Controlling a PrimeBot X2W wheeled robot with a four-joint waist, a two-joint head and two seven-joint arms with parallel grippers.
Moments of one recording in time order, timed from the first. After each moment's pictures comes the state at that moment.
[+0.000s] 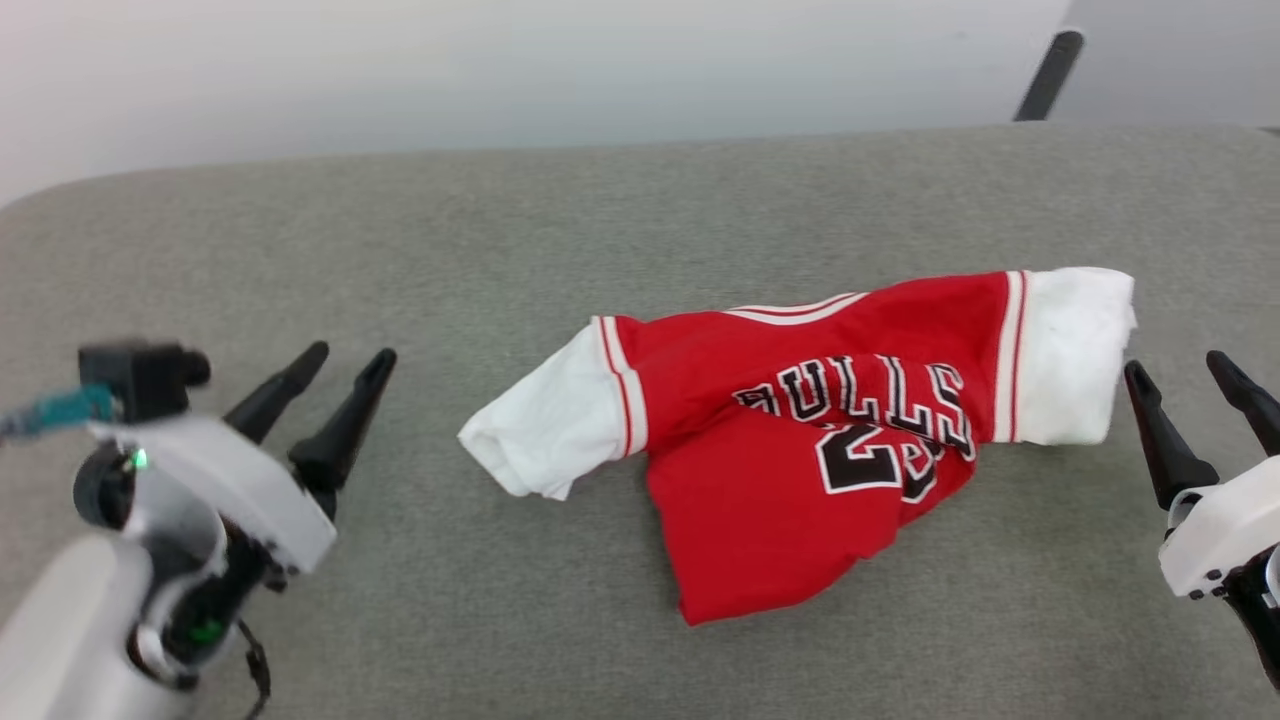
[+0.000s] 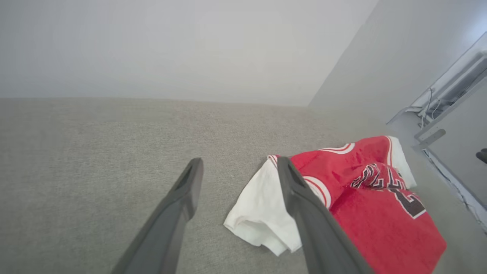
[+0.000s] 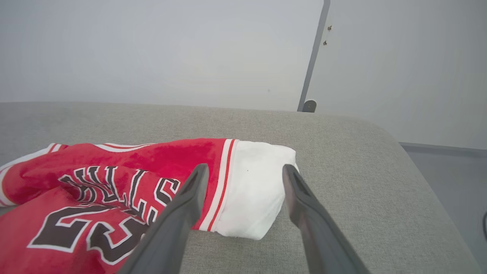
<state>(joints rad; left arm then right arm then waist) -0.37 0.58 -0.30 0.11 -0.91 -0.10 0.14 -0.23 -0.34 -0.03 0.03 0.36 0.13 0.23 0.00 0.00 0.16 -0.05</state>
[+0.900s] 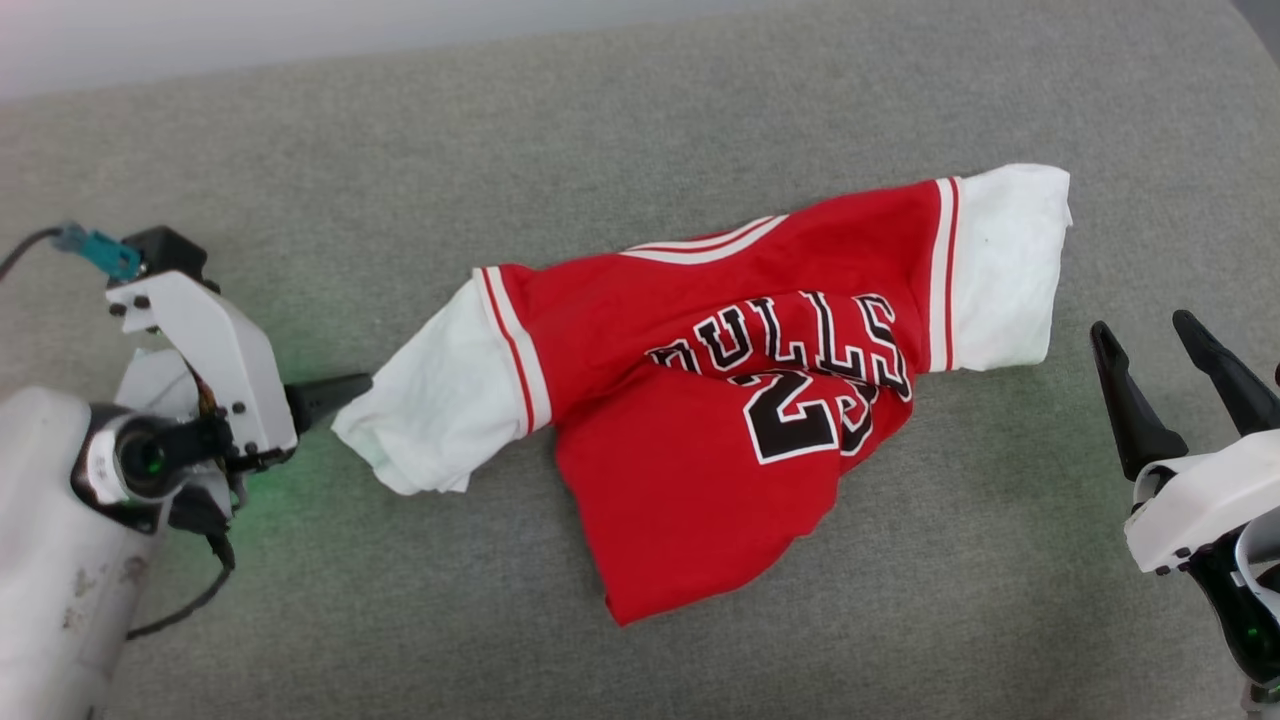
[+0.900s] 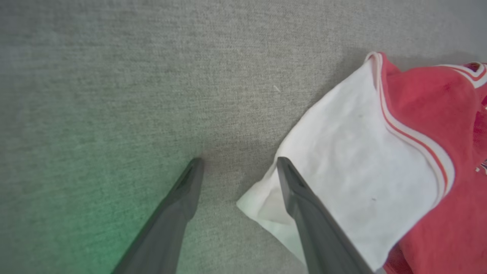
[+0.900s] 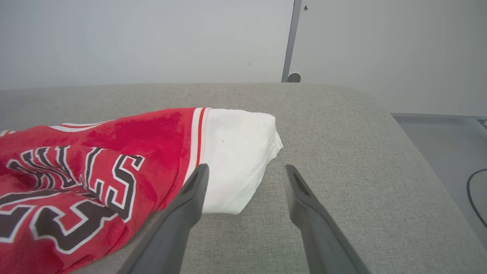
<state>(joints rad) -0.70 0.60 -0.40 0.45 -1.11 0.09 0.81 -0.26 -0.27 -0.02 -0.03 0.35 0.13 0.23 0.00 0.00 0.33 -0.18</state>
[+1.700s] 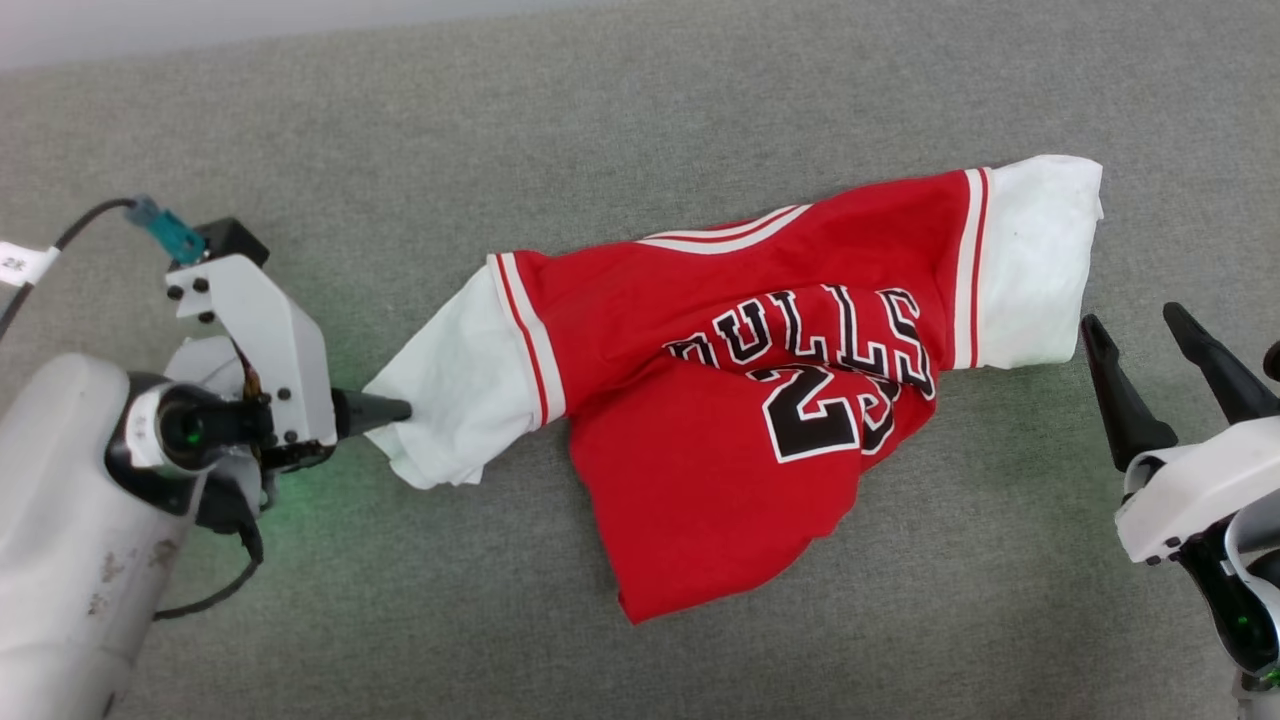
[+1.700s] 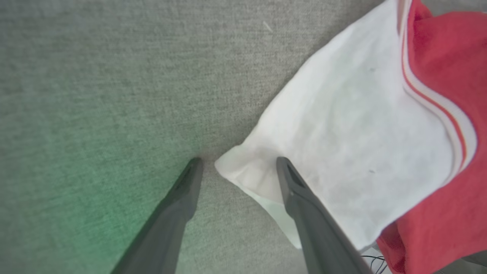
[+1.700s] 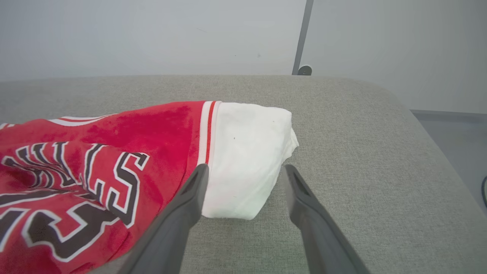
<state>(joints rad) -0.74 0.59 -0.48 0.37 -1.11 0.21 1.02 -0.28 -0.27 -0.01 -0.02 0.34 0.13 0.23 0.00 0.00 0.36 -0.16</state>
